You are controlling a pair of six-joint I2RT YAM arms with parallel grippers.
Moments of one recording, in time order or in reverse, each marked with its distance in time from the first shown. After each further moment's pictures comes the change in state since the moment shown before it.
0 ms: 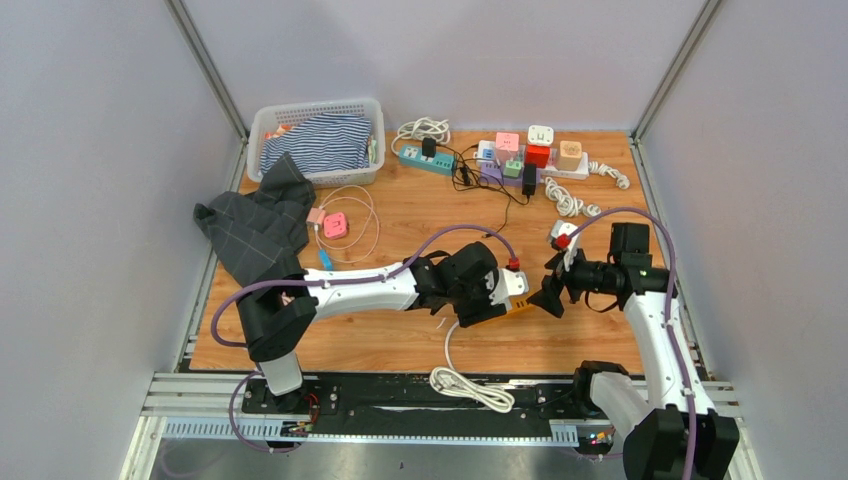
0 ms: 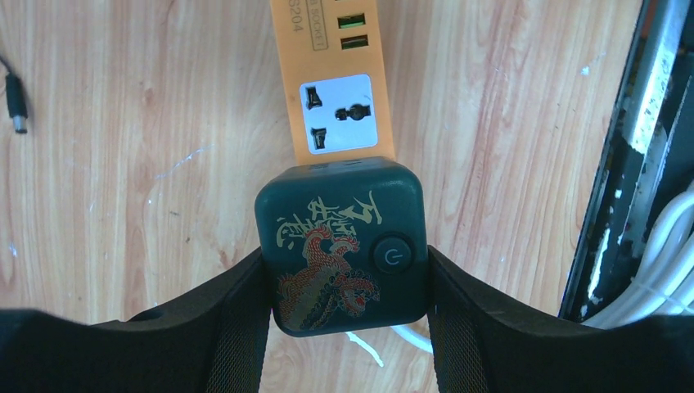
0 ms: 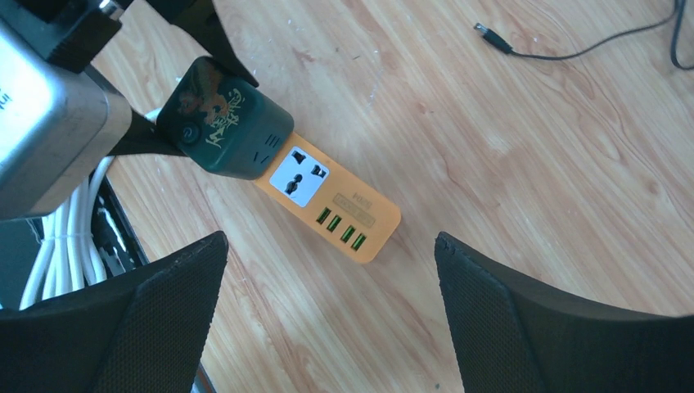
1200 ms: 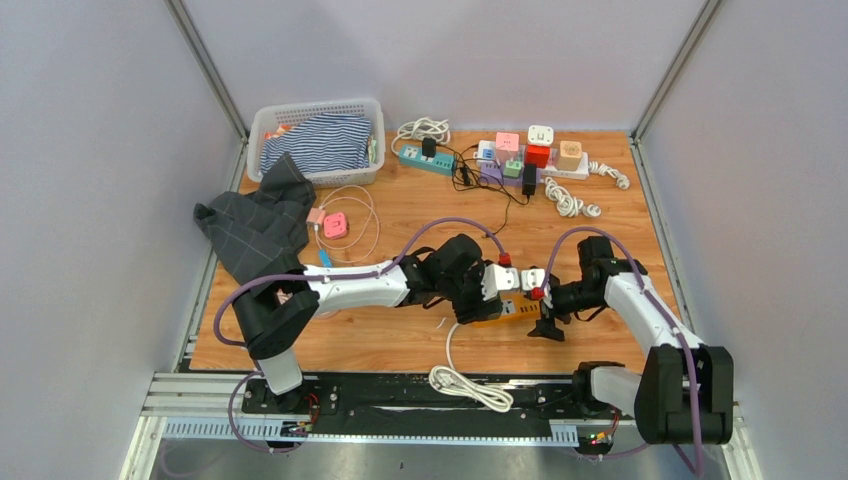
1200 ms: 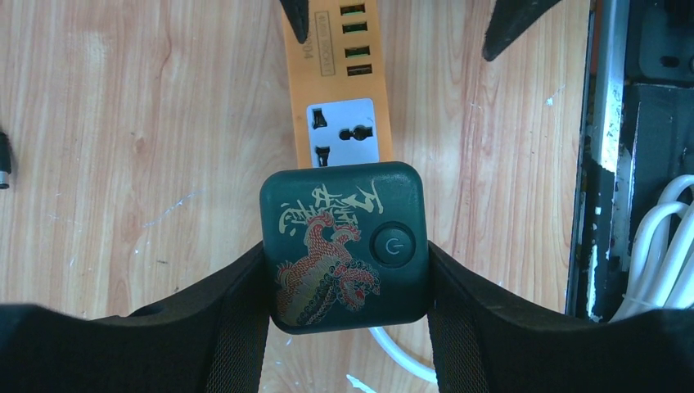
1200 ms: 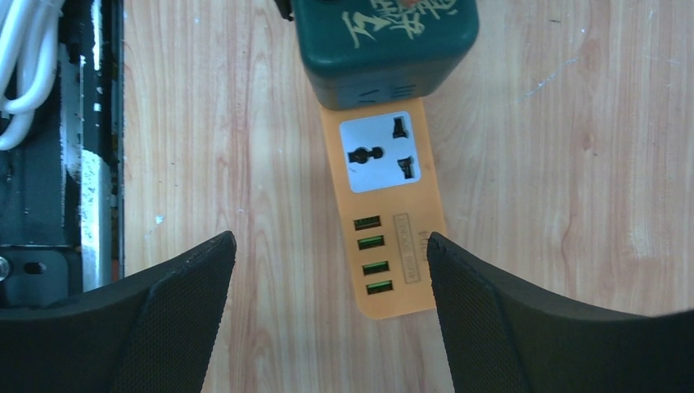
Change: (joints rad) left arm 0.070 -0.014 -0.124 0.235 0.216 0.041; right arm 0.124 0.253 -0.090 -0.127 0.051 -0.700
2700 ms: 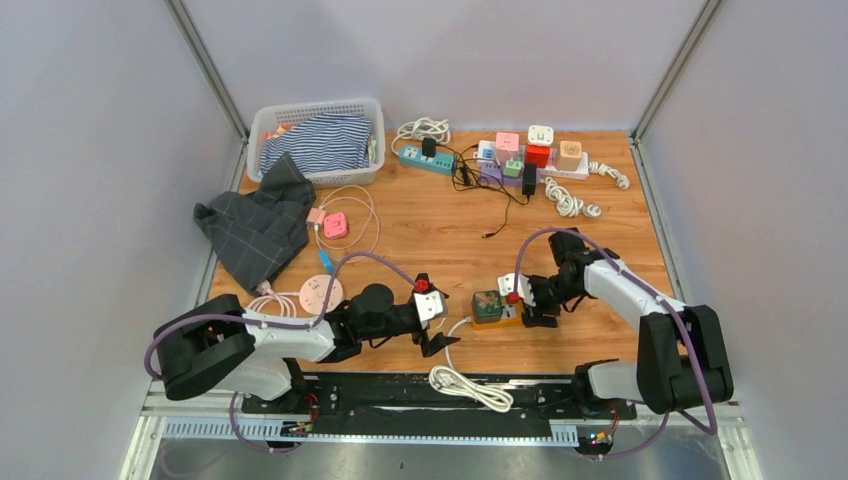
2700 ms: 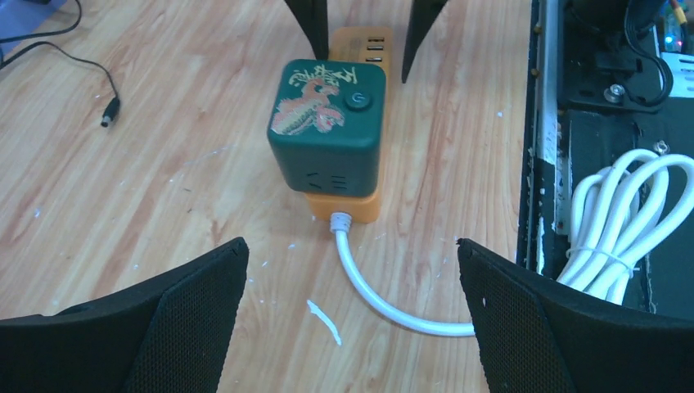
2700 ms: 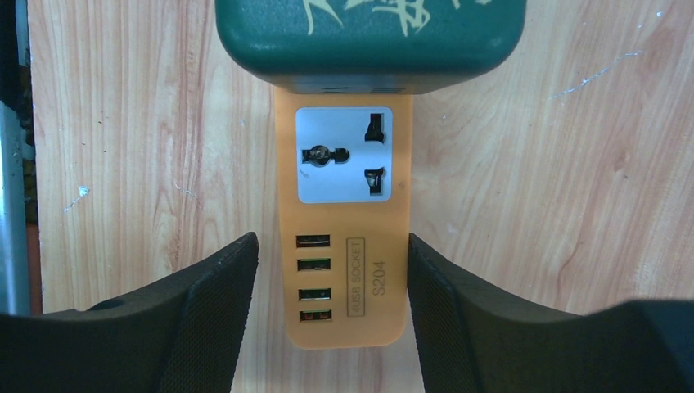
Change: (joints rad) left arm -0.002 -0.429 -0.704 0.776 -0.105 -0.182; right arm 0.174 0.136 0.028 0.150 0.219 0.044
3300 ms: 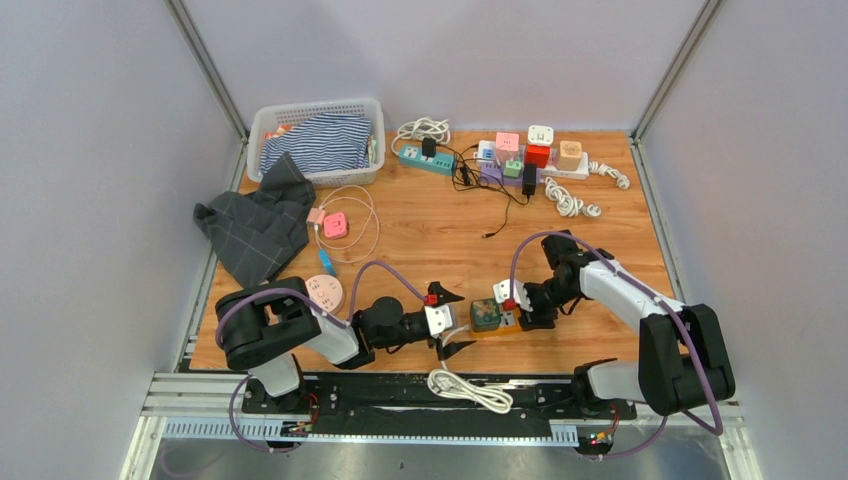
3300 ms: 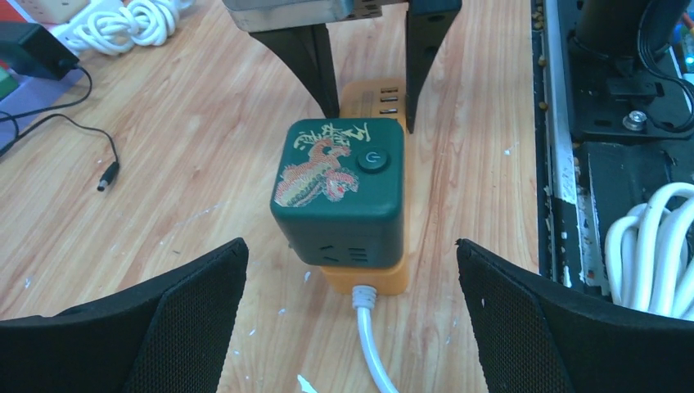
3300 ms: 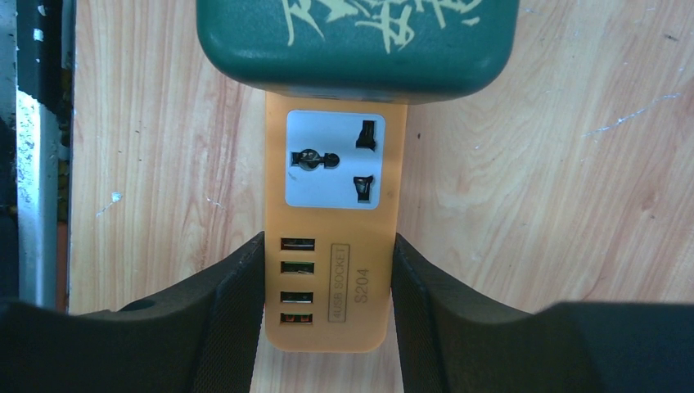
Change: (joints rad) left arm -0.082 0.329 -0.045 0.507 -0.038 0.066; right arm 0.063 -0.001 0.001 -0.038 0.014 -0.004
